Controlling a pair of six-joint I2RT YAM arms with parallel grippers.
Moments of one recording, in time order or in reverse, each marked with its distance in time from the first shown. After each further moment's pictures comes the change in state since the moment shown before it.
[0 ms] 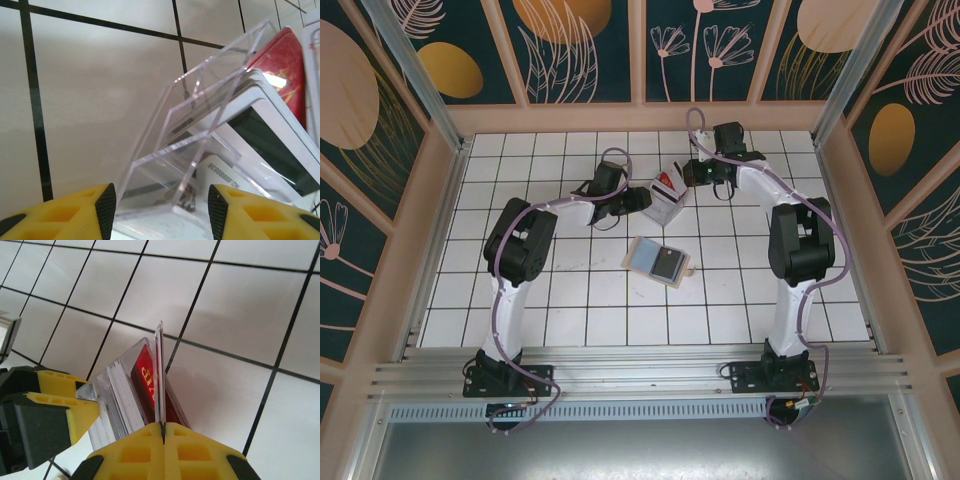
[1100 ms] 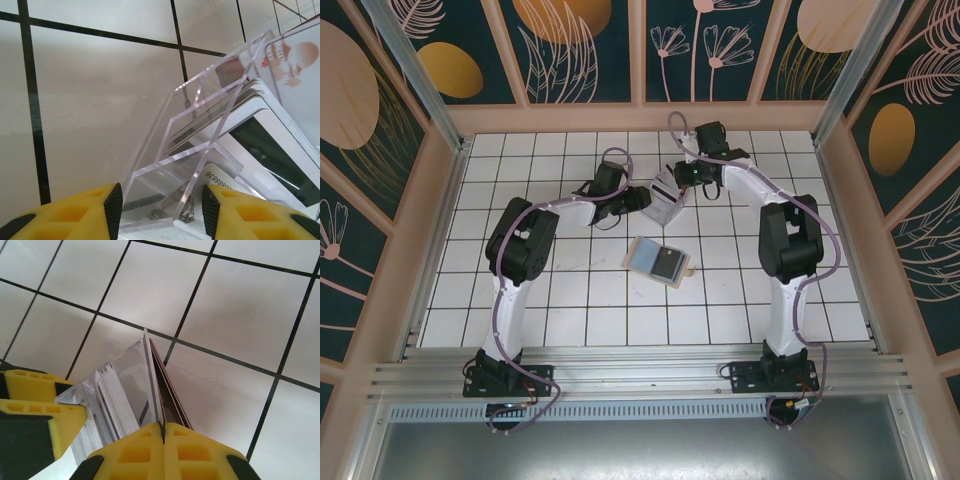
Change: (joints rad) left arm 0.000 0.029 0.011 0.029 -0.017 0.002; right arm 0.072 0.049 0.081 -0.057 0.159 -0.030
